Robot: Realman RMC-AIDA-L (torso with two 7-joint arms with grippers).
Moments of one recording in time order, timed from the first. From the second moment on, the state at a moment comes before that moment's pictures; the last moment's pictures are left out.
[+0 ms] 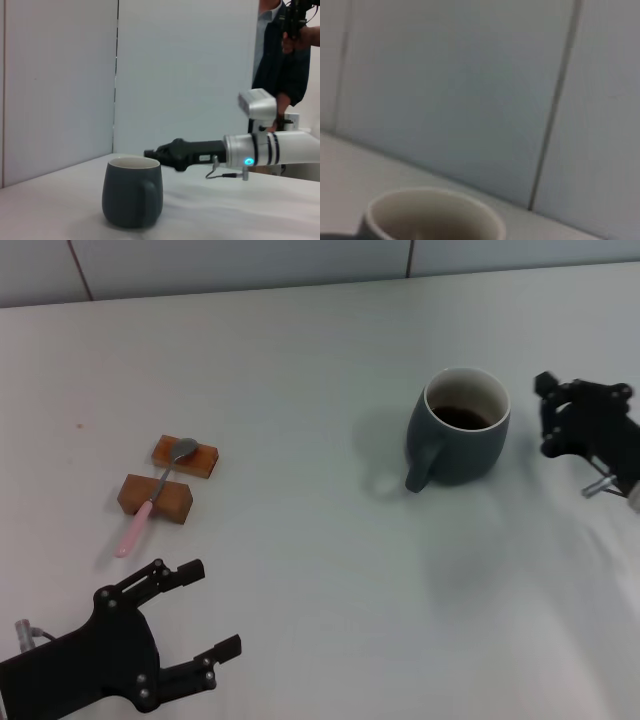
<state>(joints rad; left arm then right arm) -0.15 -2.07 0.95 0.38 1.61 1.70 -0.68 0.50 2.08 -0.02 -0.05 -1.81 -1.14 0.19</state>
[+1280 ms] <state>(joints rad) -0.16 -2.07 0.95 0.38 1.60 1.71 -0.67 0.64 2.08 -0.16 0.10 -1.90 -1.07 0.07</state>
